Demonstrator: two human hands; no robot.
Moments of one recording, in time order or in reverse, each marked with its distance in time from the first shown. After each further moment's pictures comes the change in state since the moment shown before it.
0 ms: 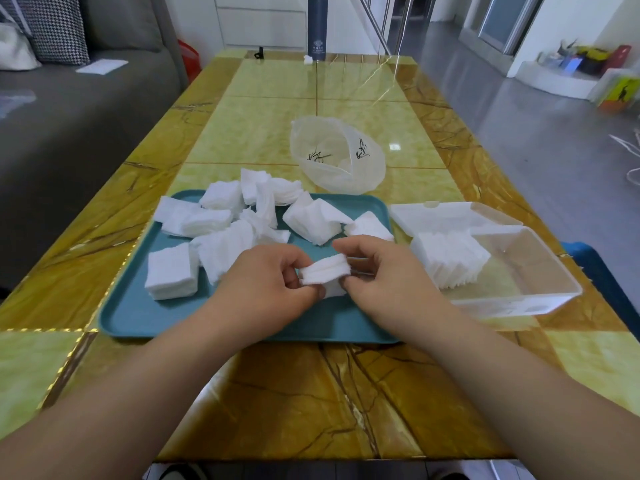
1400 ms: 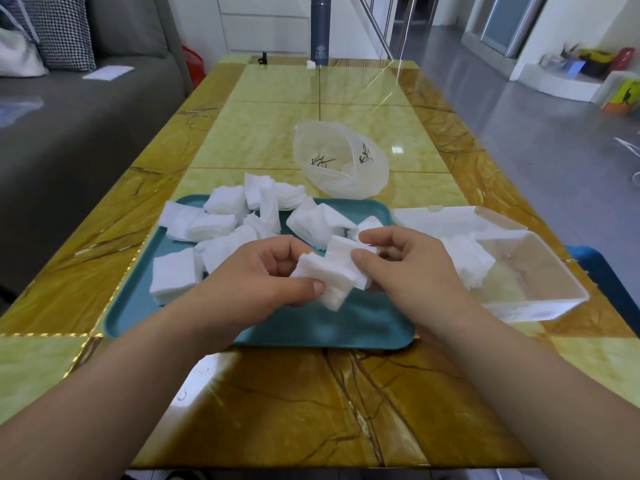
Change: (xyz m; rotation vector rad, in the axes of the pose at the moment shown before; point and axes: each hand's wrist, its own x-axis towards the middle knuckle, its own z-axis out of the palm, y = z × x) left_hand -0.007 0.003 -0.023 -0.593 -0.234 -0.105; right_hand 0.002 -0.008 -0.013 0.313 0.177 0.184
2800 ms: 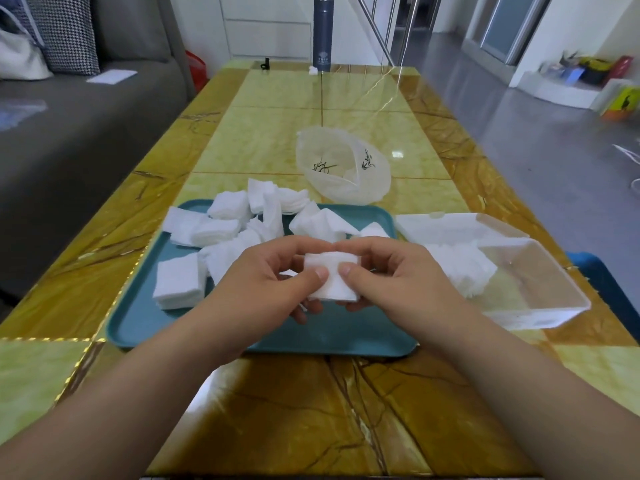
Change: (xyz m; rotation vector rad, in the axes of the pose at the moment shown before) left_hand -0.004 0.003 0.010 0.019 0.118 0.097; right_hand -0.008 -0.009 0.002 -0.036 -0.239 -0.119
